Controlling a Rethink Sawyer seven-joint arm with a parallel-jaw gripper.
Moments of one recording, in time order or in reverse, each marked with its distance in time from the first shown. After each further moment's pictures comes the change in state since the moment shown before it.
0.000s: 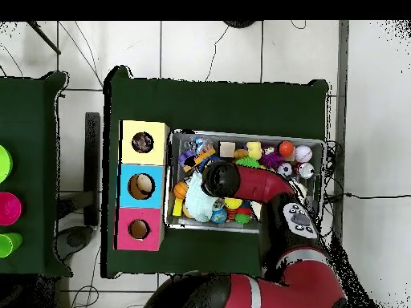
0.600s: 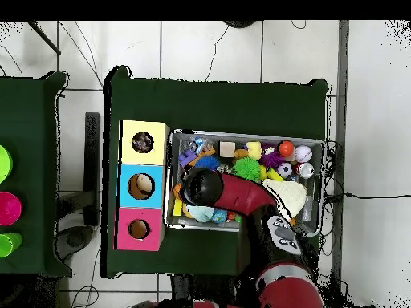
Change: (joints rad) arm 0.080 -0.100 -0.007 0.149 0.183 0.017 0.001
